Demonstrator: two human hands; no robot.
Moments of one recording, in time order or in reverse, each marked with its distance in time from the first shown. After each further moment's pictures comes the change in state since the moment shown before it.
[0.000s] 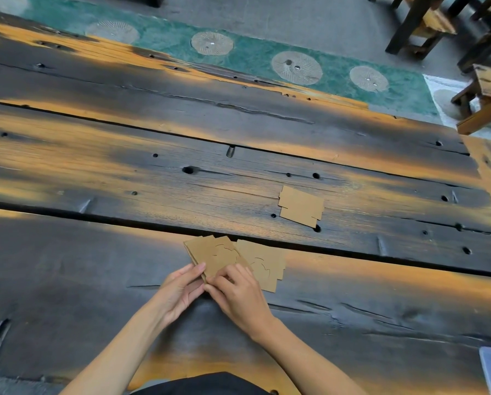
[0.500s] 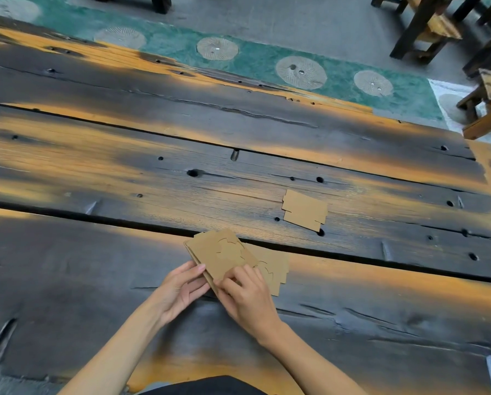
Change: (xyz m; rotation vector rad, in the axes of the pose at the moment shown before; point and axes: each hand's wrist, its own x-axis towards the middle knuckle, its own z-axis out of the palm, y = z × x) left_hand -0.012 0.016 0.009 0.072 -0.011 -0.006; right_hand 0.005 -0.004 -0.018 -0.073 0.066 -0.026
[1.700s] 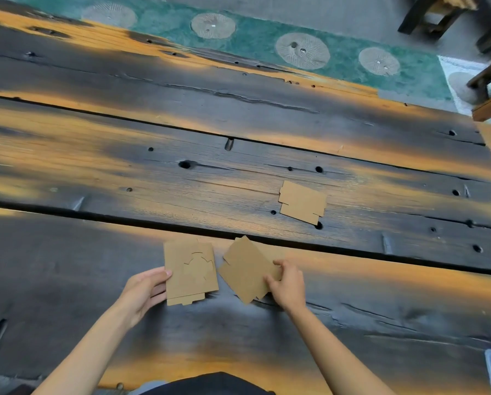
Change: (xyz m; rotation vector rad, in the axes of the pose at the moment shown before) left_hand 0.010 0.008 -0.062 0.396 0.383 -0.051; right_hand -0.042 0.117 0.016 0.165 -0.411 1.139
